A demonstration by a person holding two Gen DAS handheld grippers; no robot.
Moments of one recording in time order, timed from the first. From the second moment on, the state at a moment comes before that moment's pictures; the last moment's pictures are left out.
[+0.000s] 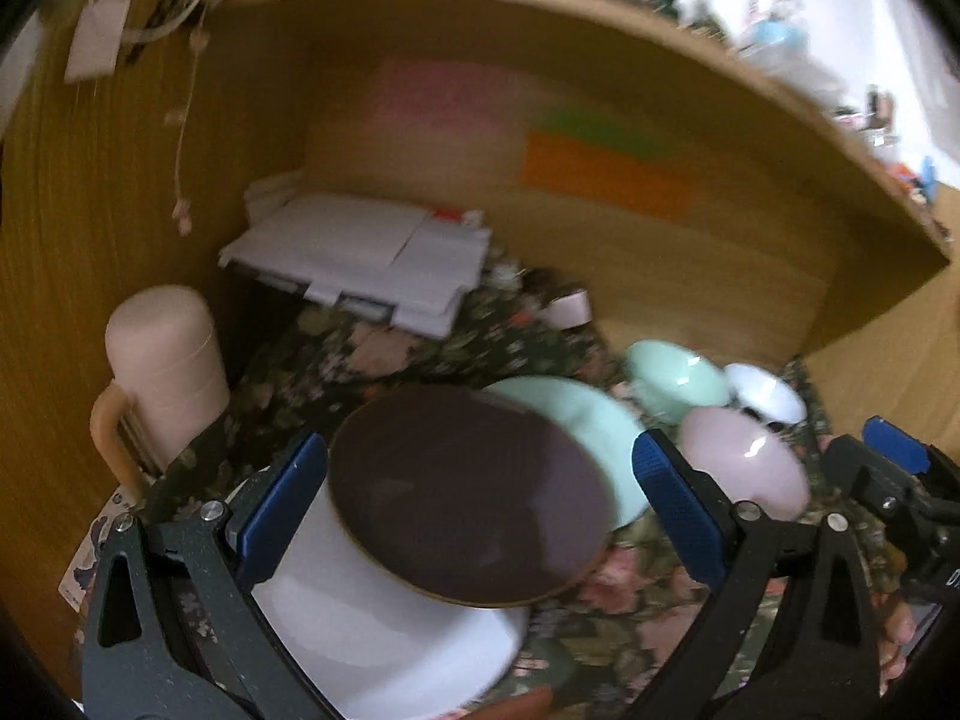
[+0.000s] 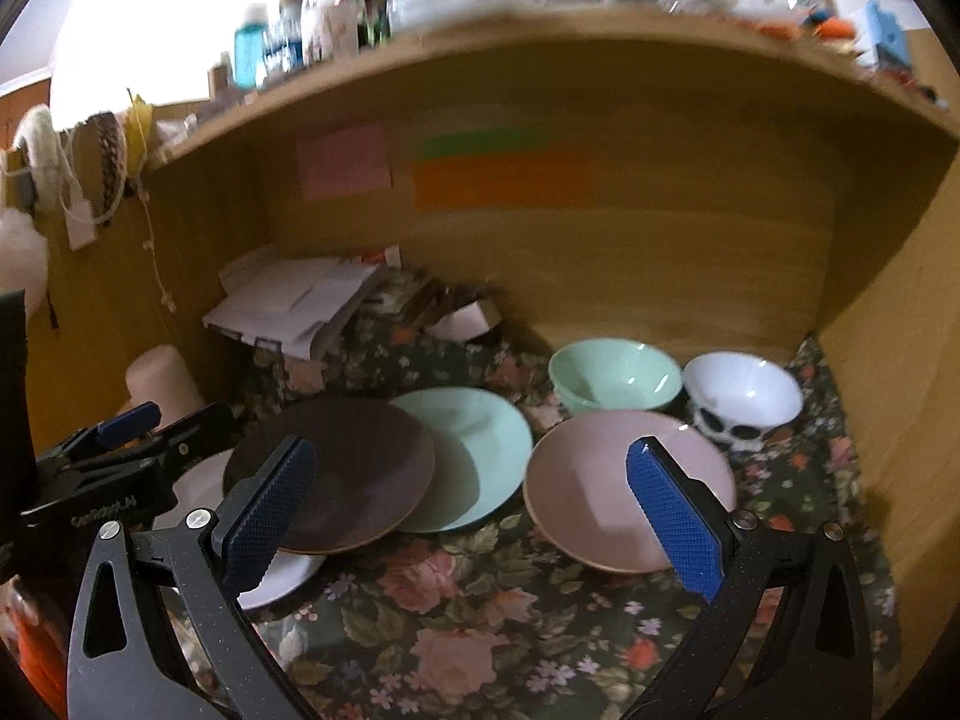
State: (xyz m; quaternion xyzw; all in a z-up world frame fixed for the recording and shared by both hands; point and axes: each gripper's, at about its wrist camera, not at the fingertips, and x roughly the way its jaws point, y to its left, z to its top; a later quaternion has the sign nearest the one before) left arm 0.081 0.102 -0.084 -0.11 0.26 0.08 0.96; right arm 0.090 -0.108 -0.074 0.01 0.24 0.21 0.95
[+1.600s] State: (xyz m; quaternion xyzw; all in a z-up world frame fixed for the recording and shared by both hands) left arm 0.148 0.184 -0.176 -0.16 0.44 0.04 0.88; right arm 0.242 -0.023 -0.190 -0.02 0.44 0.28 0.85
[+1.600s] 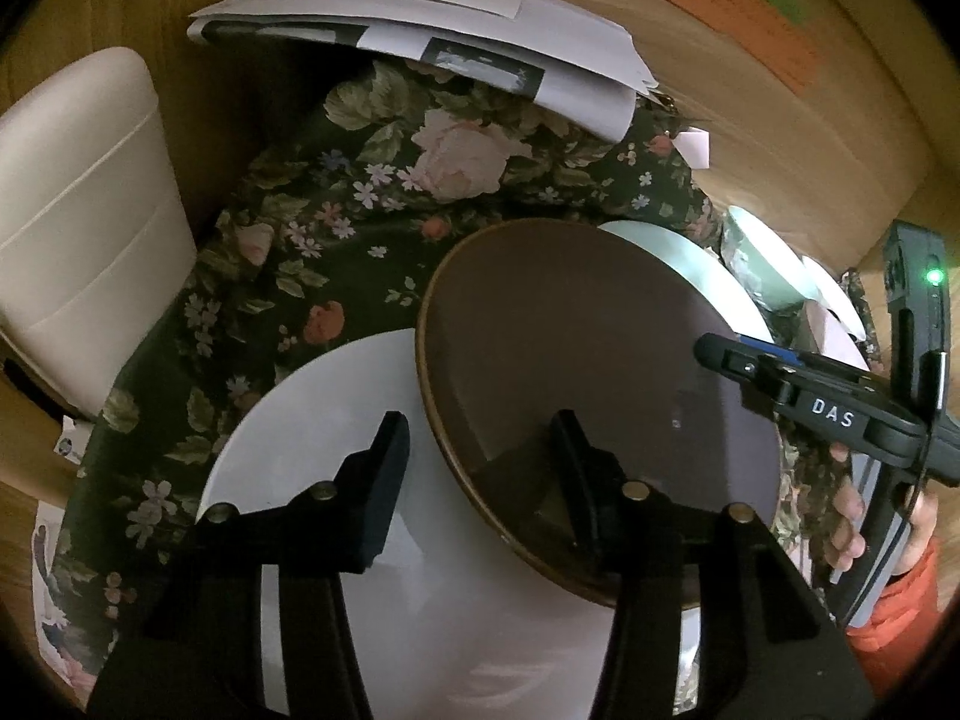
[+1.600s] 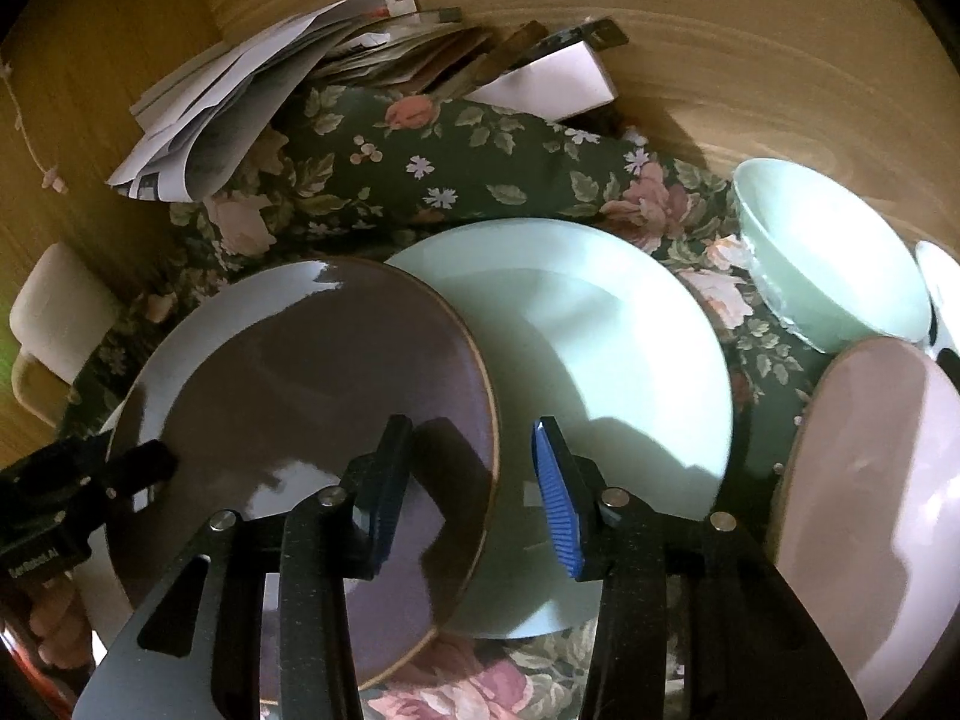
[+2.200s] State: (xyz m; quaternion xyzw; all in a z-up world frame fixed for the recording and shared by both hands) left arm 0.152 0.169 -0.175 -0.16 0.44 0.03 0.88; right arm 0.232 -0.021 -0.193 0.00 0.45 0.30 0.84
